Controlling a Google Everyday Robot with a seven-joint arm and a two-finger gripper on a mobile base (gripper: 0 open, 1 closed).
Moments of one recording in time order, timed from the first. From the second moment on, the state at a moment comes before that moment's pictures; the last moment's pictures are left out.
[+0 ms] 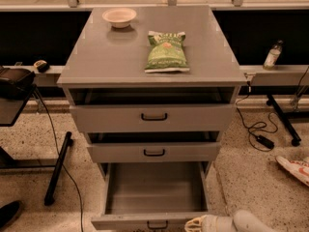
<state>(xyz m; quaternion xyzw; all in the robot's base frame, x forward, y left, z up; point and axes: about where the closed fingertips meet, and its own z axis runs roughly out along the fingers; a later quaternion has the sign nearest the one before) 0.414 -0.170 0.182 -0.65 0.61 0.21 0.39</state>
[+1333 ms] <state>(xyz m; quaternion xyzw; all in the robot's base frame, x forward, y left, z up) 0.452 -0.119 0.152 -0.59 0.64 0.27 0.41</state>
